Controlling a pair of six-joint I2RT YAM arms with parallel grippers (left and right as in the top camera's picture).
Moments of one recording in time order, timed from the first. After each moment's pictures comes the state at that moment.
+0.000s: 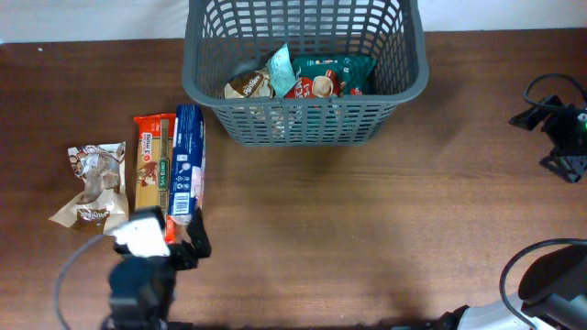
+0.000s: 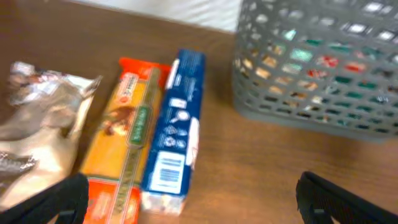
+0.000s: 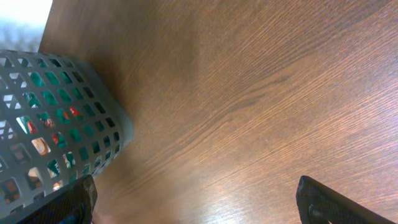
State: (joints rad) left arm -0.05 0.32 0.49 -0.61 -0.09 -0.23; right arm -0.61 1.75 1.72 -1.30 -0.45 0.24
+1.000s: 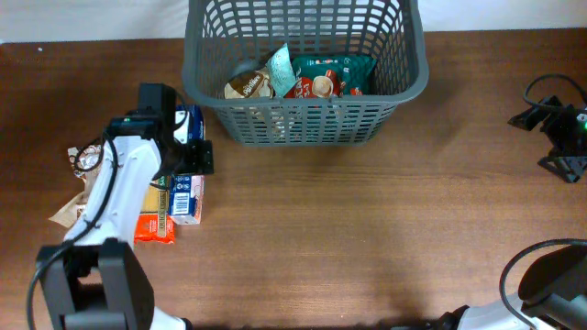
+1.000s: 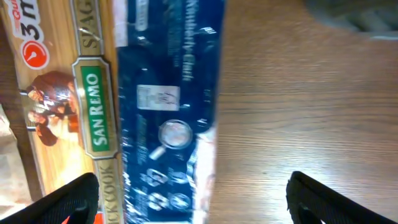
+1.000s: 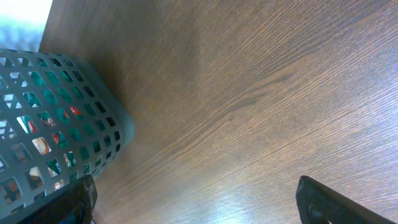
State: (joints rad) left arm 0.02 1.71 1.31 -0.96 0.02 -0.05; right arm -0.61 1.75 1.72 -1.30 -0.45 0.24
